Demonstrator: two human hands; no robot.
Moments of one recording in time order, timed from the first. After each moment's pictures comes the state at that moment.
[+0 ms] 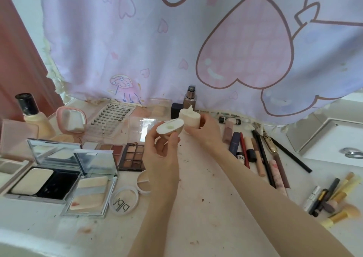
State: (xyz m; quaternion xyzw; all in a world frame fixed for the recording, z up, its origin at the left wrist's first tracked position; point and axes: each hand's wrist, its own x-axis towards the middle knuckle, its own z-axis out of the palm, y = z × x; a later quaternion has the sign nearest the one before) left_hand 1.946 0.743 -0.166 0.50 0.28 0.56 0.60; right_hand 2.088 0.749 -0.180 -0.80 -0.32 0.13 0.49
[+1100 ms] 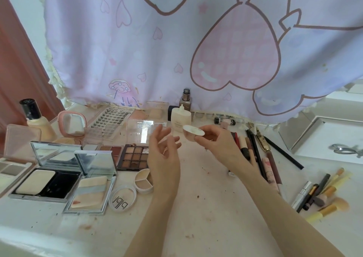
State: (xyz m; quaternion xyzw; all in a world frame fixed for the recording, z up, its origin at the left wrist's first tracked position) left_hand 1.955 0.739 -0.175 0.54 0.30 0.54 0.57; right_hand 2.076 0.684 -0.160 -0.74 -0.38 0.19 0.53
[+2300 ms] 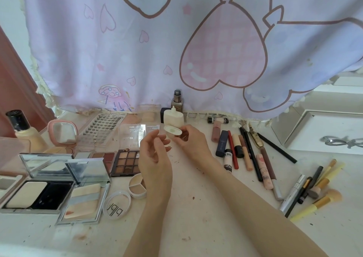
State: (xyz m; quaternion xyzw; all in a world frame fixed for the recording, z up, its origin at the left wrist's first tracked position) left_hand 1.955 0.741 -0.176 0.53 0.31 0.55 0.56; right_hand 2.072 0.737 -0.193 -0.81 -0.39 0.09 0.44
